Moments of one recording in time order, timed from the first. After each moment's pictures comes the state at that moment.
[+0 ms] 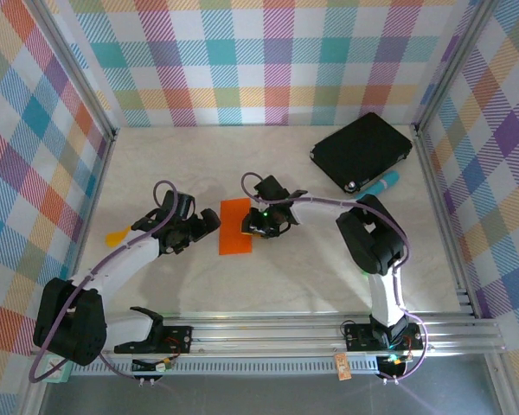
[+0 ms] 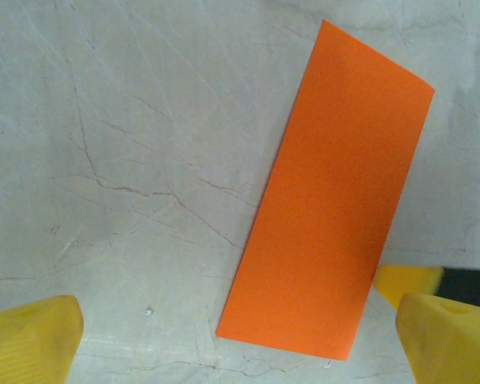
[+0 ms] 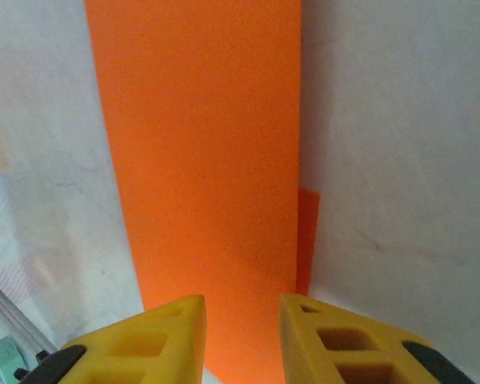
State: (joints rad) left arm -0.33 1.23 0.74 -0.50 0.06 -0.85; right arm 0.73 2.03 1.32 -0.35 -0.43 0.81
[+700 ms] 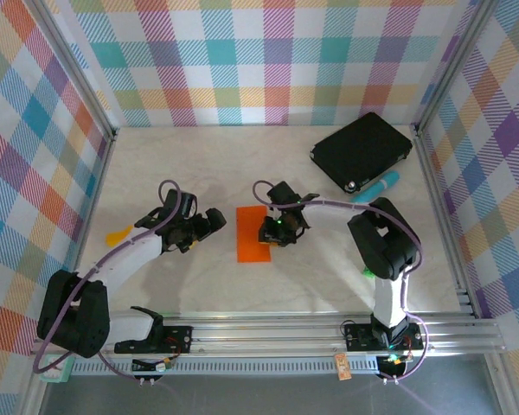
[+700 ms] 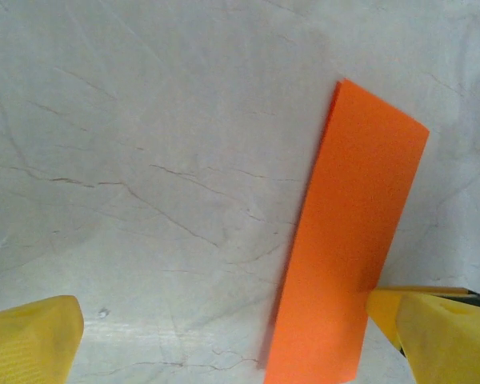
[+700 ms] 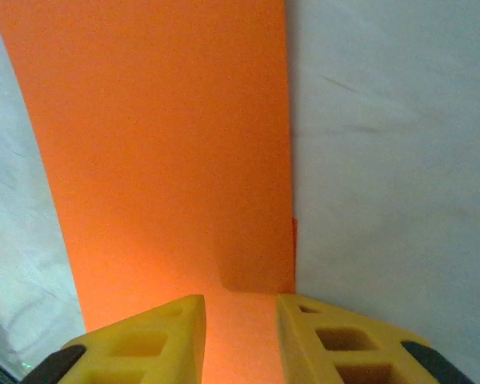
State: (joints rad) left arm -0.33 1.28 0.74 -0.44 0.17 -0.84; right arm 0.68 1.90 1.16 -0.46 -0.37 0.71
